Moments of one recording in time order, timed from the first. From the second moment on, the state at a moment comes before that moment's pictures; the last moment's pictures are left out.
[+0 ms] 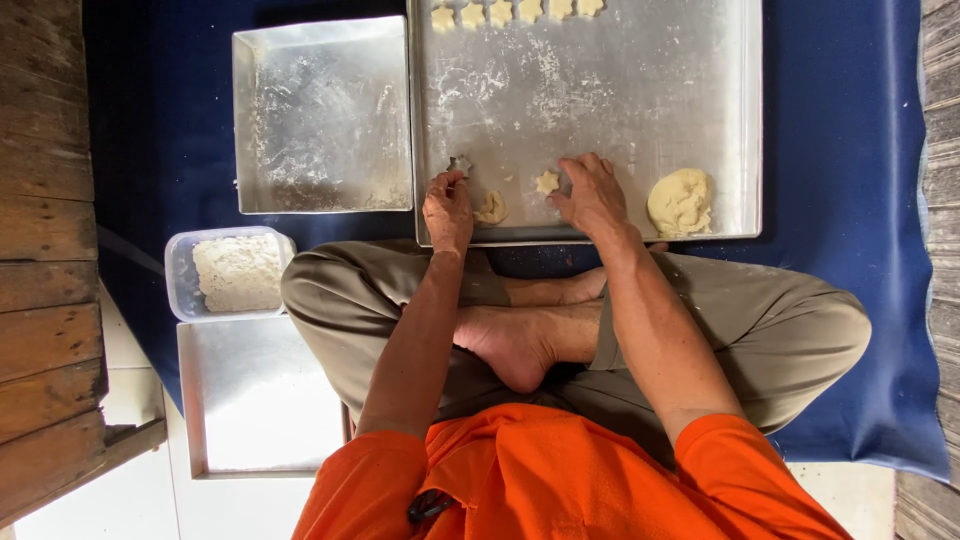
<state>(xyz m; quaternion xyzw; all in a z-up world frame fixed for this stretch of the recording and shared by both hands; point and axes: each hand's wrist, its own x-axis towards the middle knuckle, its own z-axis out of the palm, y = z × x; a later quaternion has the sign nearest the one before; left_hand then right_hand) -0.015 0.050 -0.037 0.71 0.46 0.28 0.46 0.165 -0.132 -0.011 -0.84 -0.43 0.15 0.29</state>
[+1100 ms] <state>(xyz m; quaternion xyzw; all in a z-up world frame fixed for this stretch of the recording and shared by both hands) 0.025 0.044 0.027 0.68 0.44 0.13 0.57 0.366 -0.036 -0.038 -0.87 -0.32 -0.14 0.34</state>
